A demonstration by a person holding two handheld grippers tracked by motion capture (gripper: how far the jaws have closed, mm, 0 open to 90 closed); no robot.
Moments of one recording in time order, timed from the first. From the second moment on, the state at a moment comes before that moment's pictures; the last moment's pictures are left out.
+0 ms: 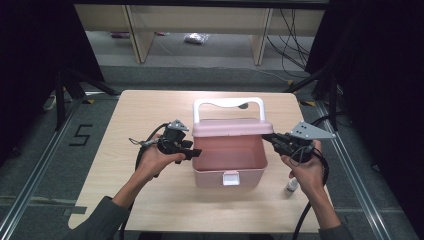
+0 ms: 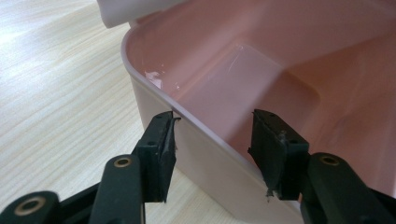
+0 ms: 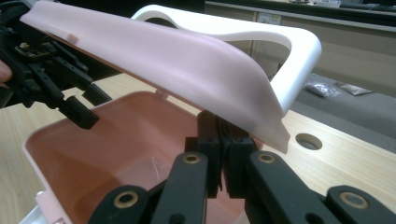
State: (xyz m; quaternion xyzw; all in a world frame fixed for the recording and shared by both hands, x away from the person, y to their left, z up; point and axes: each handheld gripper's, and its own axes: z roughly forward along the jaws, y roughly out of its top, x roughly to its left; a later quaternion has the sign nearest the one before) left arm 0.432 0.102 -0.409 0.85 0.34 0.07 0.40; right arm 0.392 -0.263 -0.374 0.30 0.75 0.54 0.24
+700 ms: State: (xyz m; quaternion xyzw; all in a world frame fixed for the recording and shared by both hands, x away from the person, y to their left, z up) left arm 0.431 0.102 -0.408 0.84 0.36 0.07 0.40; right arm 0.435 -0.263 -0.383 0.33 0.75 0.54 0.20
